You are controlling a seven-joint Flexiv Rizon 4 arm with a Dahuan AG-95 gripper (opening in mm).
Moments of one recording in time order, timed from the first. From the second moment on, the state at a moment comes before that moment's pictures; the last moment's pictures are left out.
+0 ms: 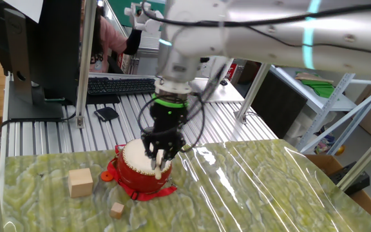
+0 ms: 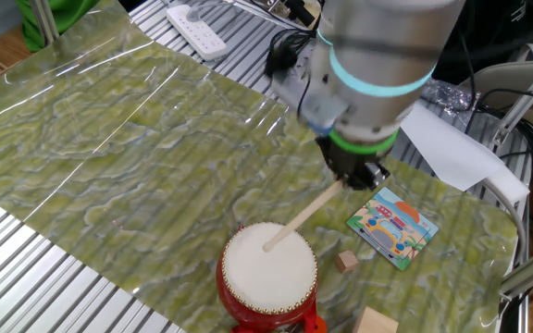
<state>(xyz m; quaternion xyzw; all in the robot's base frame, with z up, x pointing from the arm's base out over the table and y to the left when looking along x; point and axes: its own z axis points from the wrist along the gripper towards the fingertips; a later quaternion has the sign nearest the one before) 0.462 0.187 0.219 -0.15 -0.98 0.00 0.11</state>
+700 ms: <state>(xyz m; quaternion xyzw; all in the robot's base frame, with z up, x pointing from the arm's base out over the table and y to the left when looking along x) 0.462 0.151 0.242 -0.11 -0.99 -0.01 0.05</state>
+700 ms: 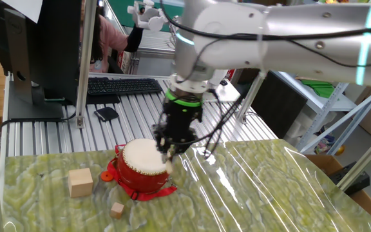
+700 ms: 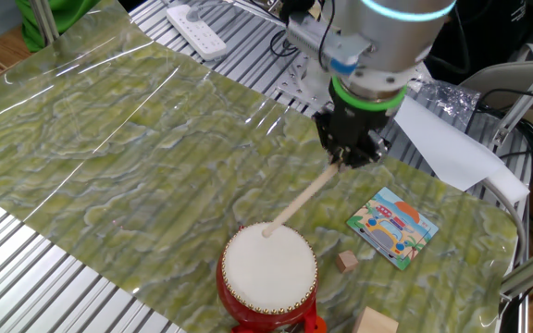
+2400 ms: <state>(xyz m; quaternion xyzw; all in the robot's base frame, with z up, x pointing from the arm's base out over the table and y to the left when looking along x) 0.445 0.046 0.225 -0.09 -0.99 0.04 0.02</state>
